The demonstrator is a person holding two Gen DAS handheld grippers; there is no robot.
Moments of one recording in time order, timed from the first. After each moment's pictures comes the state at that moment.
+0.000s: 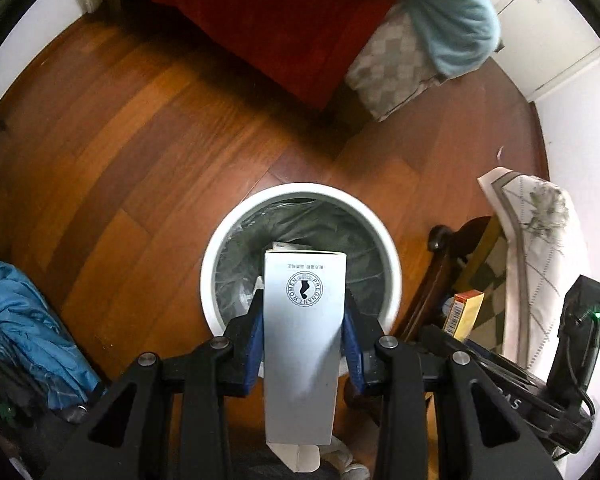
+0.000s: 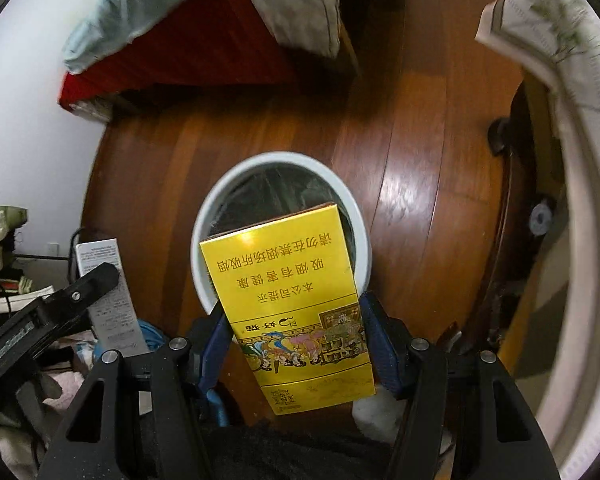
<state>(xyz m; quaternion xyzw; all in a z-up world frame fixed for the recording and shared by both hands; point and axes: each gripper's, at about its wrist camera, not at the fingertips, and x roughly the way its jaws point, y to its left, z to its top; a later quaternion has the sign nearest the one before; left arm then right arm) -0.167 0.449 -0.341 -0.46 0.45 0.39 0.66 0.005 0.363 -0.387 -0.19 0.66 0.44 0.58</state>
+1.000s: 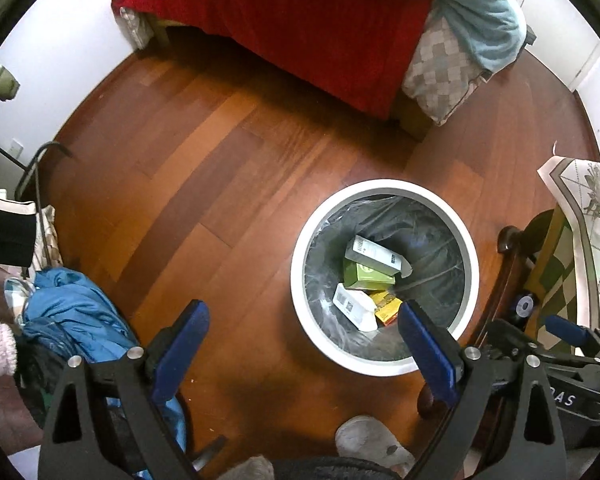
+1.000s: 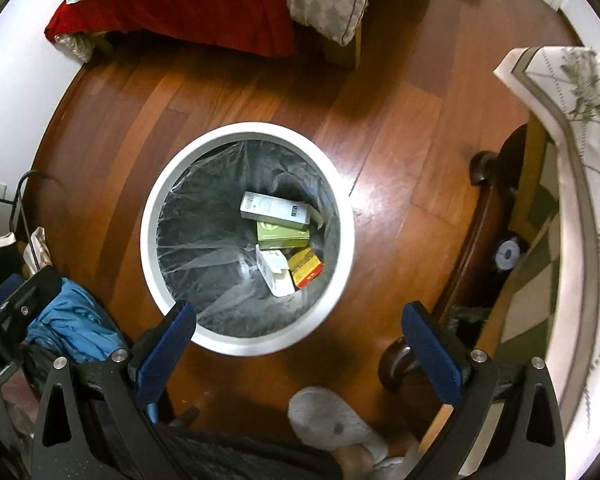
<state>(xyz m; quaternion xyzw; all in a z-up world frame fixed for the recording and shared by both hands) -0.206 0.409 -0.325 -0.35 0.48 0.49 0.64 -0.027 0.364 -0.386 -0.32 0.58 0.44 0.60</state>
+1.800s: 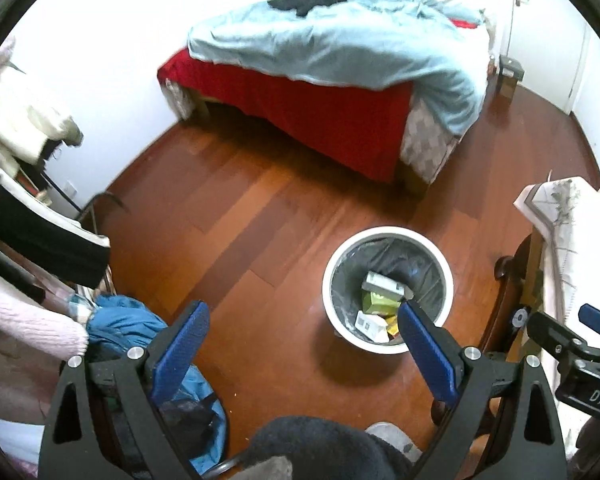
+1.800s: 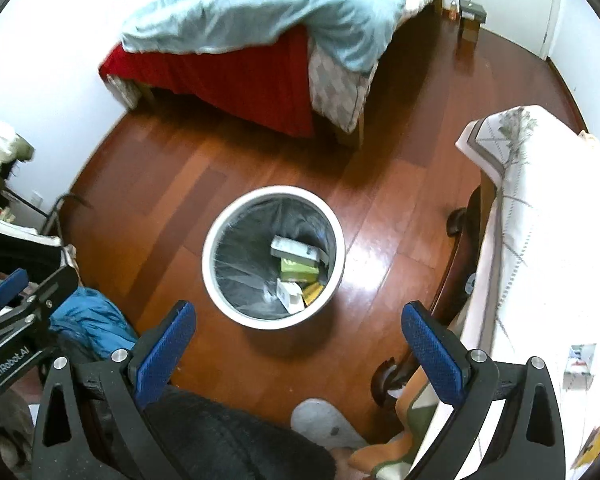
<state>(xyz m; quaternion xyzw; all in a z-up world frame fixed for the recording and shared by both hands) -0.227 0.301 -0.184 -0.25 0.41 0.56 0.67 -0.047 0.258 -0.222 -0.24 0.49 0.52 0.66</state>
